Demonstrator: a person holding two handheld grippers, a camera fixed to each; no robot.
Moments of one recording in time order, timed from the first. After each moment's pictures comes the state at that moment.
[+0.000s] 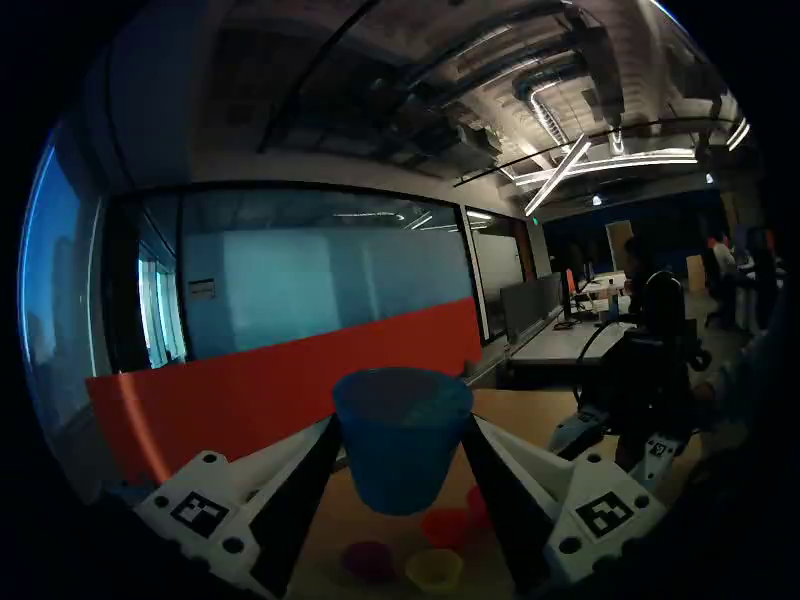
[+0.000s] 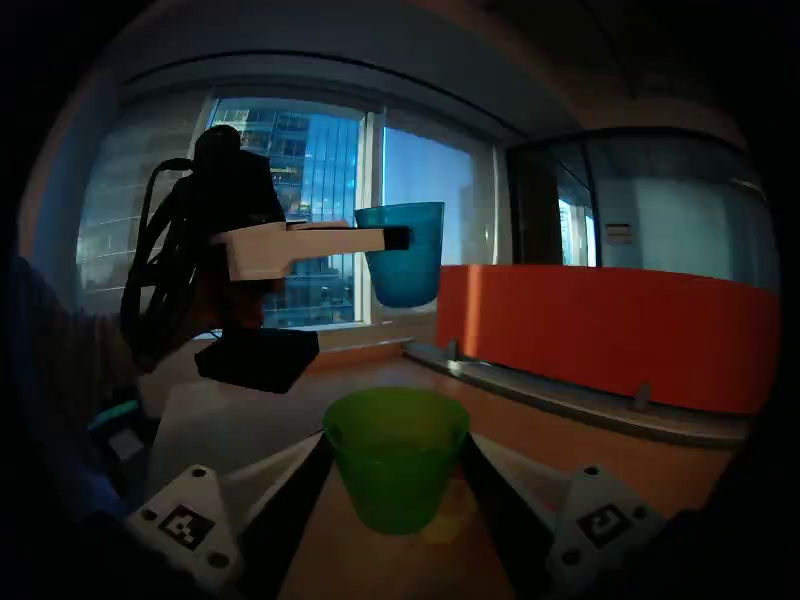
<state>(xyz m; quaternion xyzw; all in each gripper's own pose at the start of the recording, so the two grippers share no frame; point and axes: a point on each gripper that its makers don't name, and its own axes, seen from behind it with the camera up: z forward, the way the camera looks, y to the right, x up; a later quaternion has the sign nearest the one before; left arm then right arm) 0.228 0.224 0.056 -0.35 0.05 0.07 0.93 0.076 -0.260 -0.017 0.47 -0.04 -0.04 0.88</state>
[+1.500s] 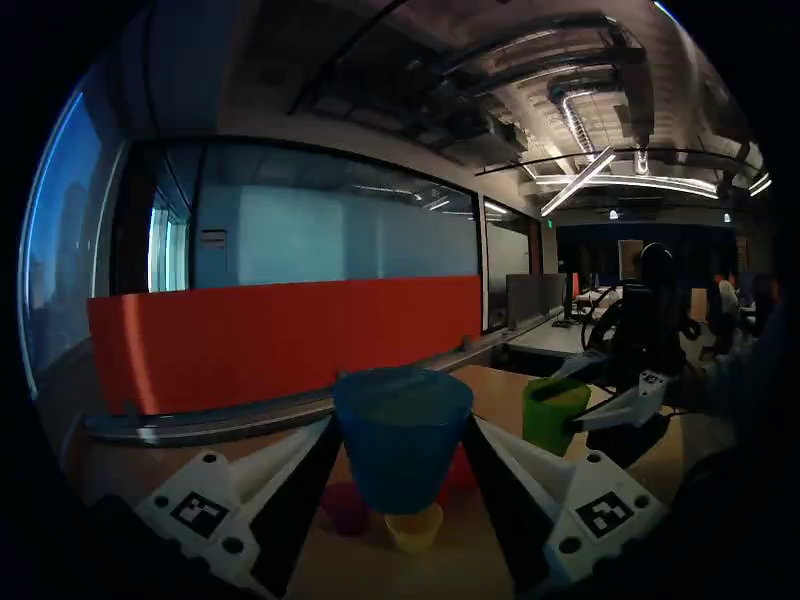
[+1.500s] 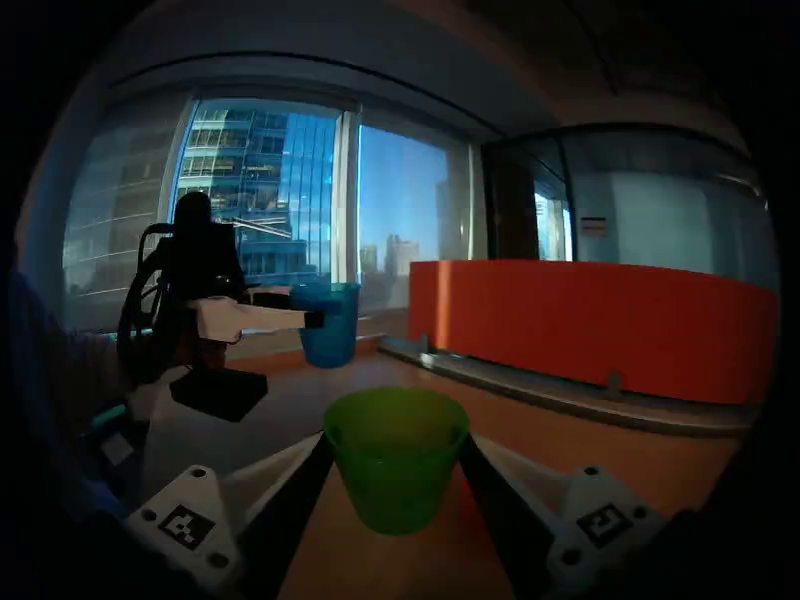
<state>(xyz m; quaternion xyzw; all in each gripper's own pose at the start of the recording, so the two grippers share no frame) 0.152 0.187 0.037 -0.34 0.00 0.02 0.94 0.080 -0.207 -0.018 0.43 -0.05 -0.04 0.90</state>
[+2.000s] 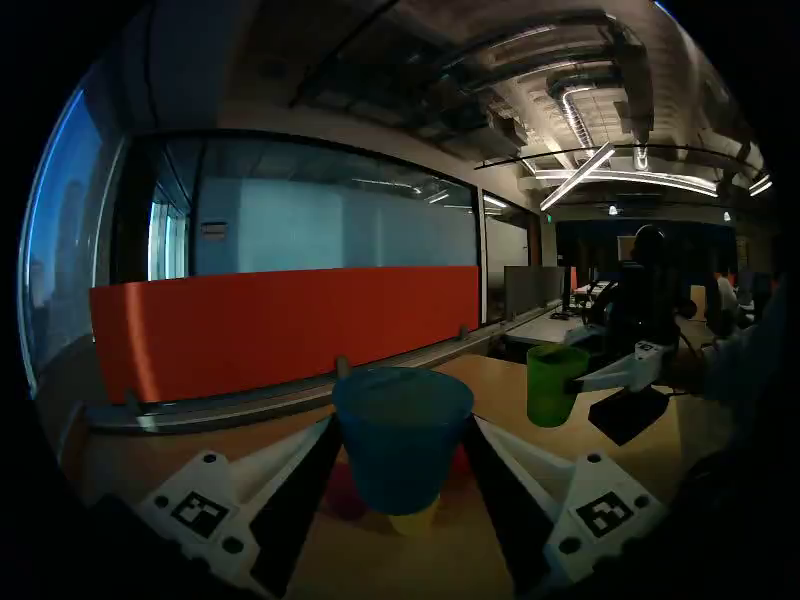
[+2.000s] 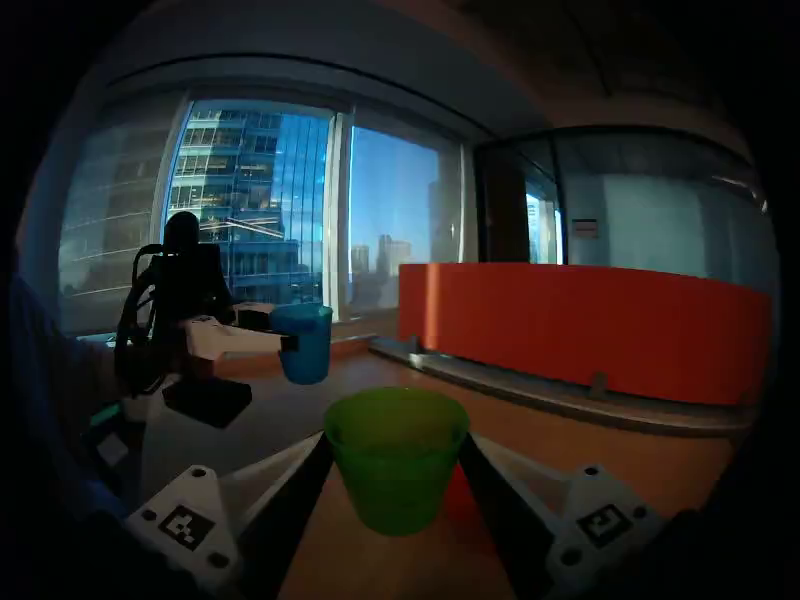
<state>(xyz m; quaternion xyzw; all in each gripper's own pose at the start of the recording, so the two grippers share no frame) 0.131 0.178 0.023 -0.35 -0.02 0.03 0.94 0.087 -0.188 -0.020 0.42 -0.05 -0.04 0.91</state>
